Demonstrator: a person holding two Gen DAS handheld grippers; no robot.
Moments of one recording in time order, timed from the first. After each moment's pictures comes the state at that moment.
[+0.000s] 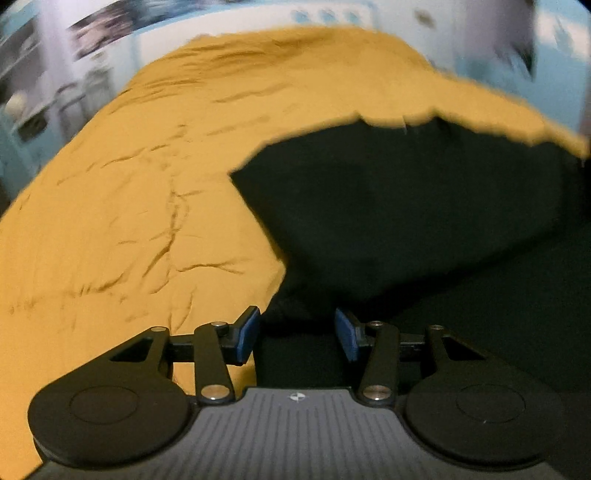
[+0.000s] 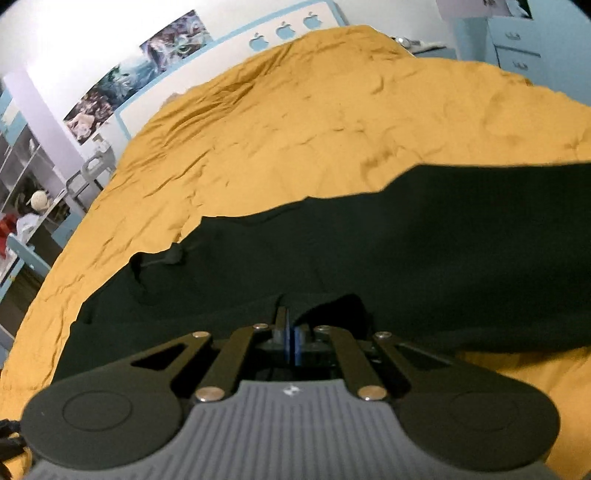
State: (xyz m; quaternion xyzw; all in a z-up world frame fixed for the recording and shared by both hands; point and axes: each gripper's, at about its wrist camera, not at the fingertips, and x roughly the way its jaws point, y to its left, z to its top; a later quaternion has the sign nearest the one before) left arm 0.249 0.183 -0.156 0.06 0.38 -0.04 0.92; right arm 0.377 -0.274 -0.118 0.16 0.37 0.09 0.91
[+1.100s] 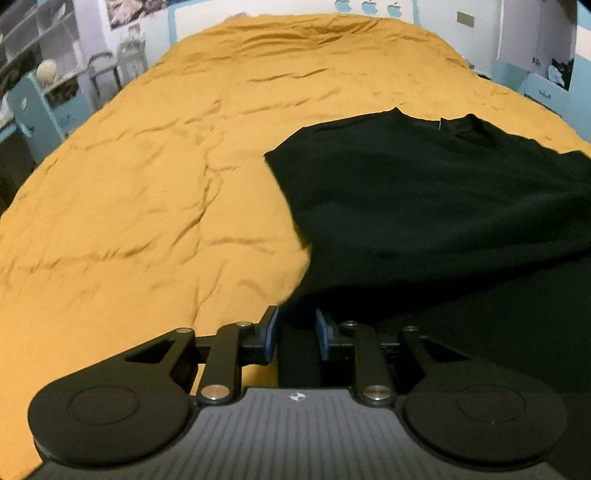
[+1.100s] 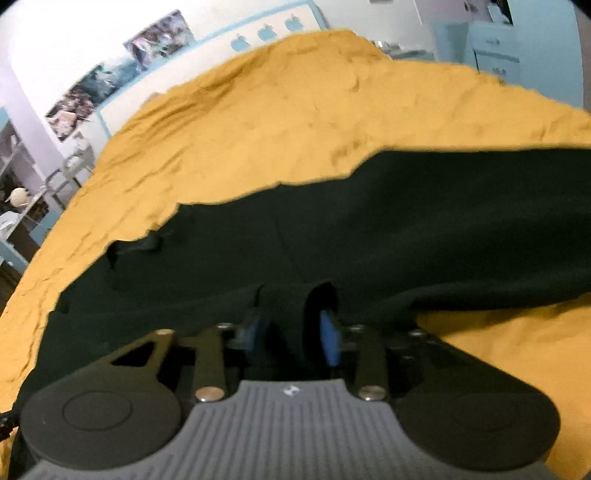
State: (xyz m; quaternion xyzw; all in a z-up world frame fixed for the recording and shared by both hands) left arm 0.238 0.200 -0.145 -0.01 0.41 0.01 0.91; right arm 0.327 -0.287 -0.110 0.14 0.35 0.06 0.92
